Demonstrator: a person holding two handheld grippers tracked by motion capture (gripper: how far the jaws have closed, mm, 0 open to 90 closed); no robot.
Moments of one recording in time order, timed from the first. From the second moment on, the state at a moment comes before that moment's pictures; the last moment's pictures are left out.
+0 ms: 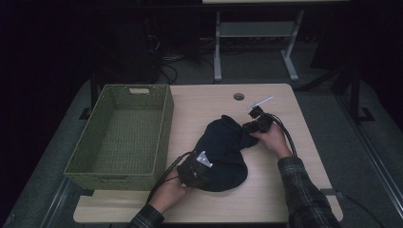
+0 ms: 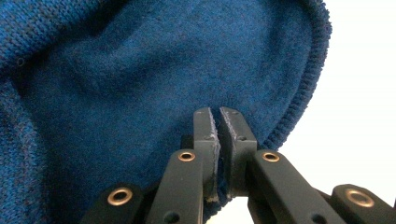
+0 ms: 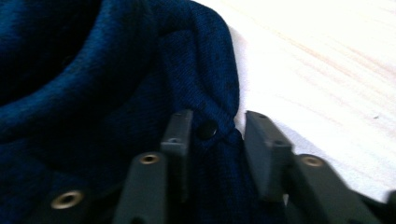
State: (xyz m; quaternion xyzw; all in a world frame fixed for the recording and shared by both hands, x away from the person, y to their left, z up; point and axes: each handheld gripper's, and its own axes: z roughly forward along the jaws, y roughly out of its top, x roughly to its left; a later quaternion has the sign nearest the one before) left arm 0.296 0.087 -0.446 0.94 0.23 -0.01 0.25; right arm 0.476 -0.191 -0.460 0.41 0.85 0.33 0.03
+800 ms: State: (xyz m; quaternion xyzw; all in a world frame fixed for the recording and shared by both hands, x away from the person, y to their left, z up) left arm 0.297 0.087 -0.446 0.94 0.23 -0.01 0.25; right arm 0.484 -0.204 -0.384 0.41 0.83 0.36 0.13
